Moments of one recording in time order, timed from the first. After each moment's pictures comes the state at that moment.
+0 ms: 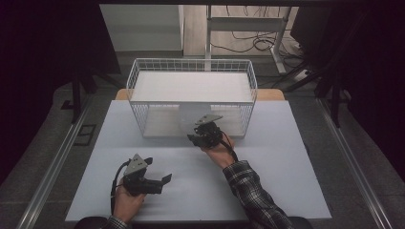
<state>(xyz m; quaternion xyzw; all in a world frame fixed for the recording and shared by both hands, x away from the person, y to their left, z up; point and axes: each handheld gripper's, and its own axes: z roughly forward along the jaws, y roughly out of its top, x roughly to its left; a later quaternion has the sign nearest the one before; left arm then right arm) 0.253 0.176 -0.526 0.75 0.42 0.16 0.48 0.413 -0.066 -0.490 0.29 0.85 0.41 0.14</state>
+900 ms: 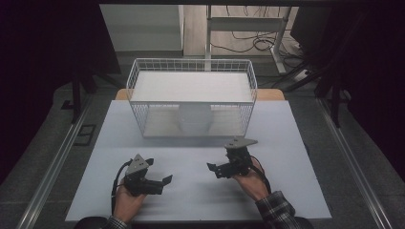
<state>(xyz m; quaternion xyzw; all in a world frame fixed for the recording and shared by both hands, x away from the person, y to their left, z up) 0.254 0.175 -0.528 0.76 0.41 0.15 0.48 0.331 -0.157 -0.486 0.32 0.84 0.42 0.11</state>
